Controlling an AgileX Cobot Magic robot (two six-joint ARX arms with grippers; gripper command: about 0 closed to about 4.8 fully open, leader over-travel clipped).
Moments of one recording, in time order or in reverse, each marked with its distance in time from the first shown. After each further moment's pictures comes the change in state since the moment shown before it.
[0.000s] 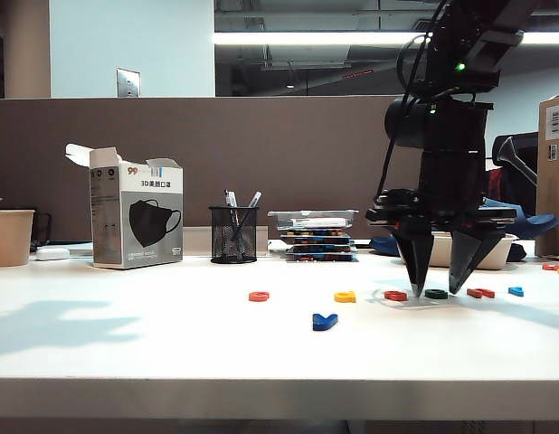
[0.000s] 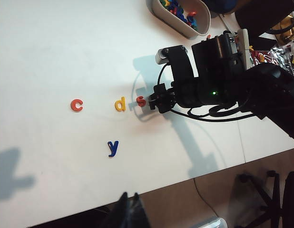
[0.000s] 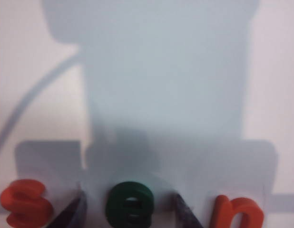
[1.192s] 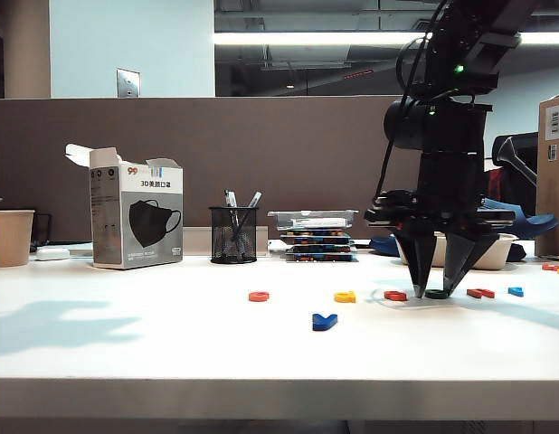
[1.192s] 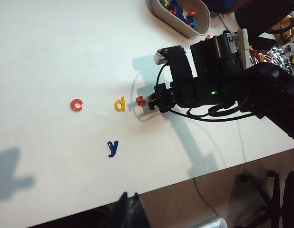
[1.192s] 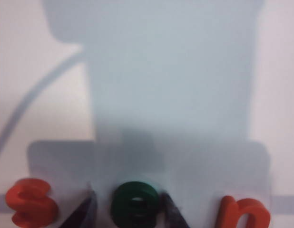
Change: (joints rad) left arm 0.000 0.000 0.000 0.000 0.000 0.000; right arm 0.000 0.005 0.003 -0.005 -0.008 0.000
